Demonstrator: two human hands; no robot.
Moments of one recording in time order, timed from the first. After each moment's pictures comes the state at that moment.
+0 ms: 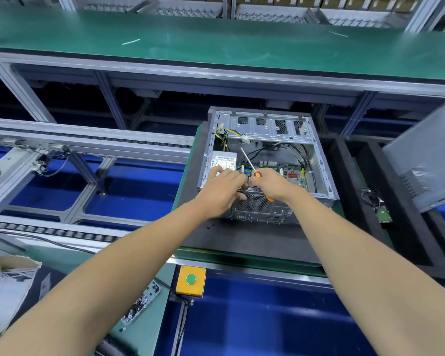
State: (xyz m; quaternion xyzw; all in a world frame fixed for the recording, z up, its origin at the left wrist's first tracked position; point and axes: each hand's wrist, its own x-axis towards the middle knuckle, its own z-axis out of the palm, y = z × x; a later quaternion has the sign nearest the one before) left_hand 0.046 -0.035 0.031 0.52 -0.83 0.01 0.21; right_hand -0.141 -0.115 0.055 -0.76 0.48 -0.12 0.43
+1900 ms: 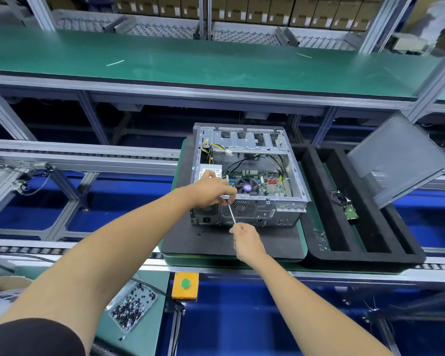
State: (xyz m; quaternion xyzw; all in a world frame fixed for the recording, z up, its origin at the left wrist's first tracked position) left_hand 0.056 -0.053 0.088 0.45 -0.88 -0.11 0.01; right_hand -0.125 0.040 0.023 -0.53 0.65 -0.21 0.50
